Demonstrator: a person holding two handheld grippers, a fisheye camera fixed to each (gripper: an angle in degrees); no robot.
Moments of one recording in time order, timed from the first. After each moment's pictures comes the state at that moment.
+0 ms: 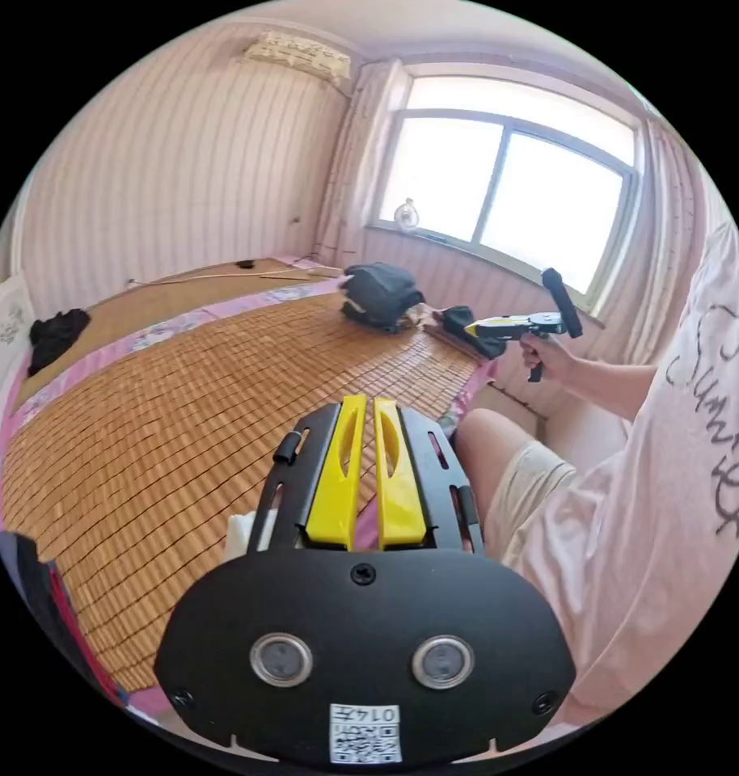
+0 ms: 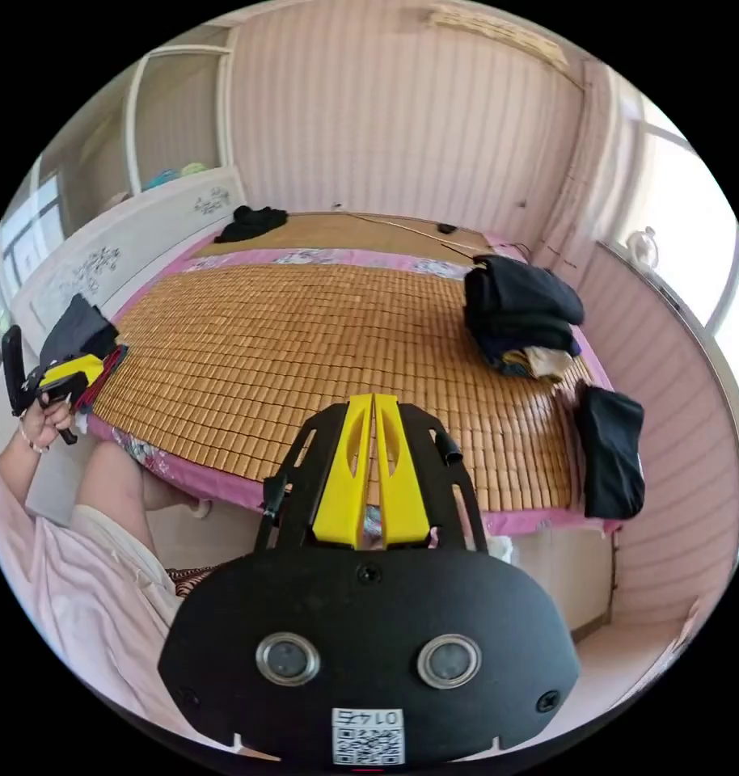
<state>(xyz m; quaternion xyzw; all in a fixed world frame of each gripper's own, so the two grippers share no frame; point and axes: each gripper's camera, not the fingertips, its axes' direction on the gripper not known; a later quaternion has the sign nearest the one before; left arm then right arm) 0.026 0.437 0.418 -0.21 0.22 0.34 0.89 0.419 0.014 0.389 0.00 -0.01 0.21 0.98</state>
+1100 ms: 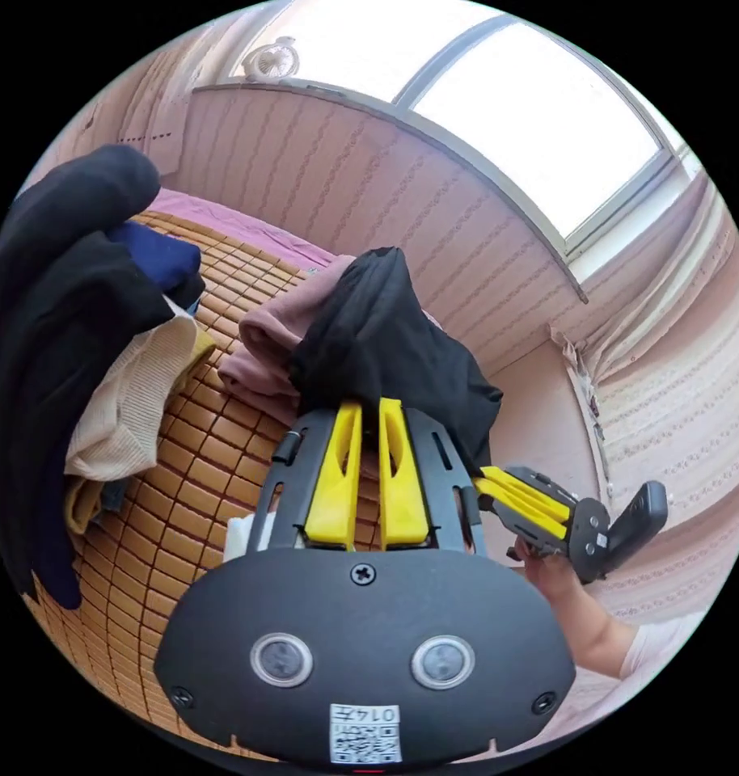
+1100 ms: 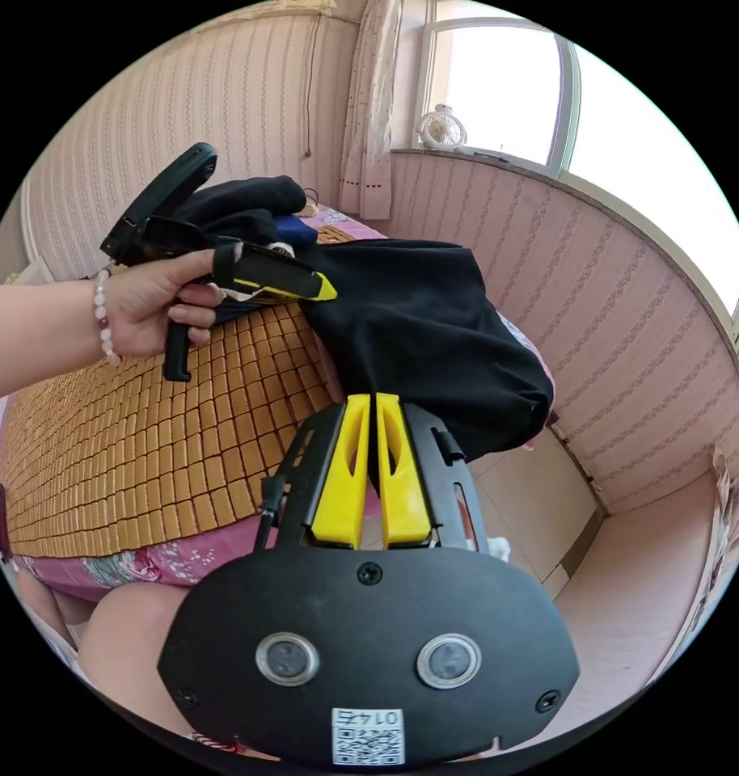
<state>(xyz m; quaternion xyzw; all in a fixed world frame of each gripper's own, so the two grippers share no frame) 0.527 0.626 0.986 -0.46 0.32 0.34 0.75 0.709 0.252 0.401 -0.04 0.16 0.38 0.91</state>
